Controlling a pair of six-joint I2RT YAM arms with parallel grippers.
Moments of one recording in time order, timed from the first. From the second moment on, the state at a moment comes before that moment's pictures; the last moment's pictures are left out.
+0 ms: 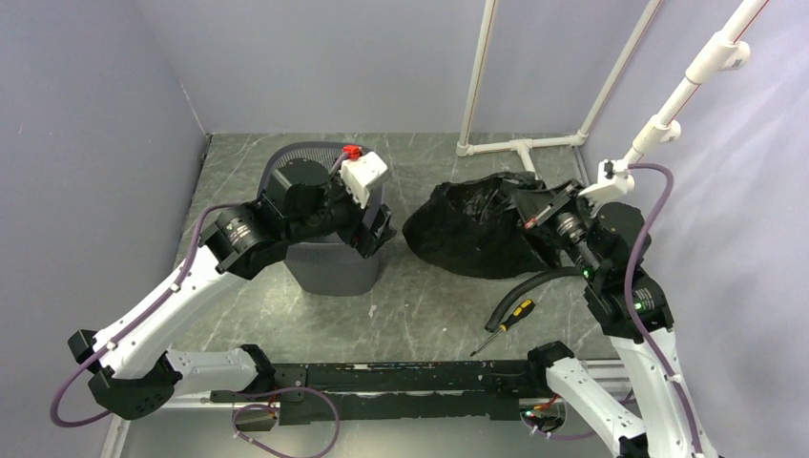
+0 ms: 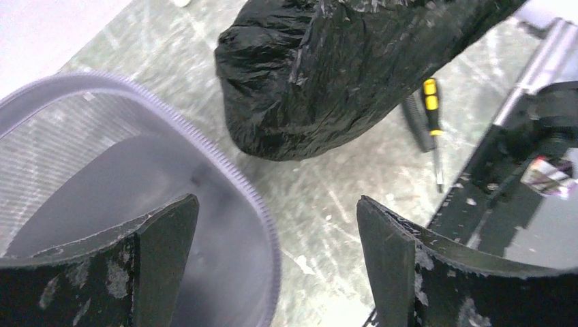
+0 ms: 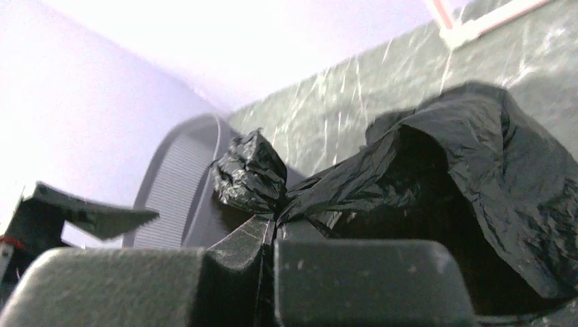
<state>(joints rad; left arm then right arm) -0.85 1.16 1.48 -0.73 0.02 0.03 0.31 0.71 1.10 -0.53 -0.03 0.75</state>
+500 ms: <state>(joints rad) -1.02 1.35 1.45 -0.55 0.15 0.09 0.31 0.72 1.11 -0.54 0.12 0.75</state>
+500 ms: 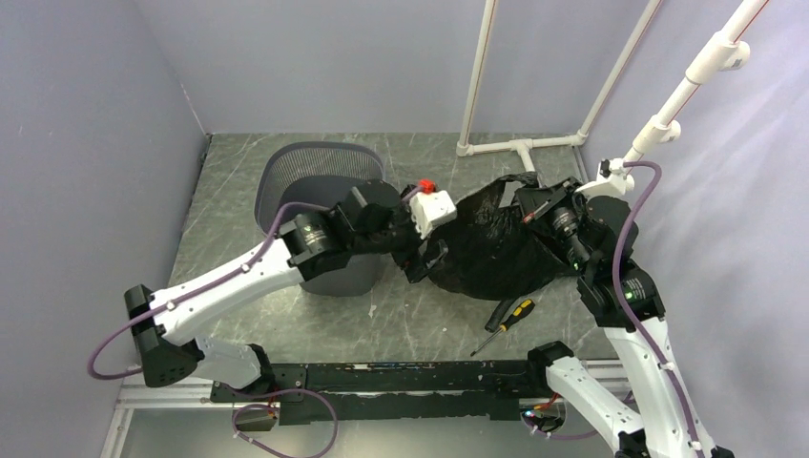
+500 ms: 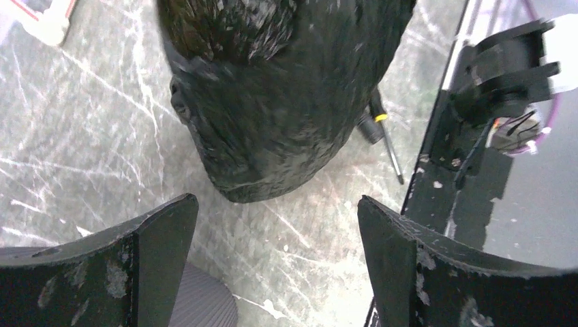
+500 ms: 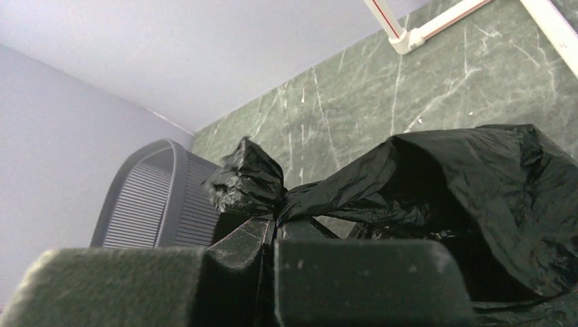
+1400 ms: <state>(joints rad) -1.15 1.53 1.06 0.04 -0.17 -0.07 0.31 0.82 1.24 -0.70 0.17 0.63</state>
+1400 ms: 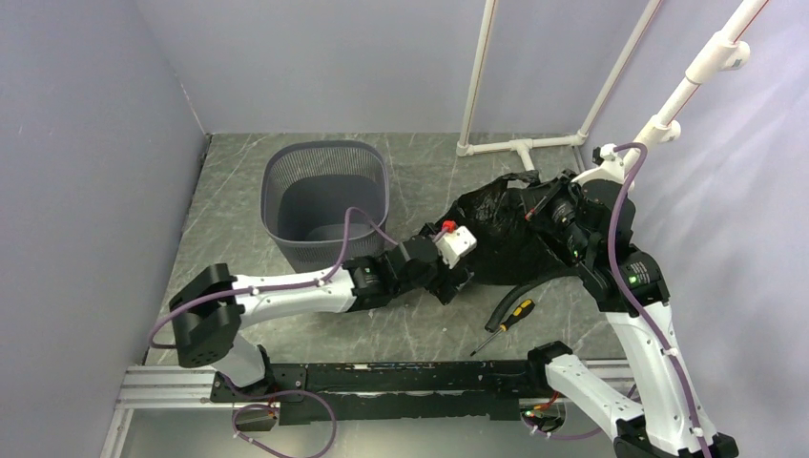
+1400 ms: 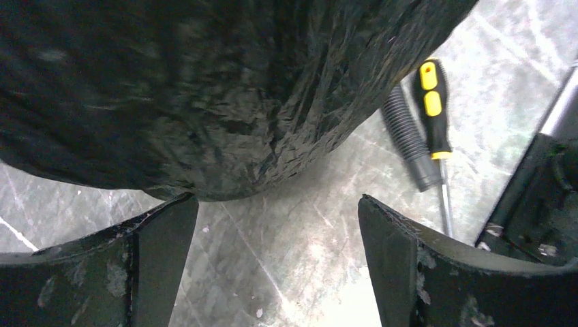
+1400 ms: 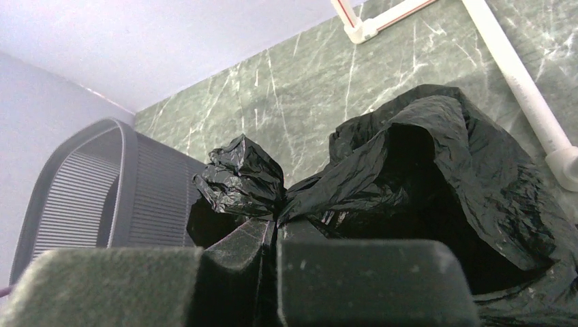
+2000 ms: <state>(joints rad) -1.21 1.61 1.10 -0.05 -0.40 0.02 0.31 0.82 1.24 -0.68 0.11 0.66</state>
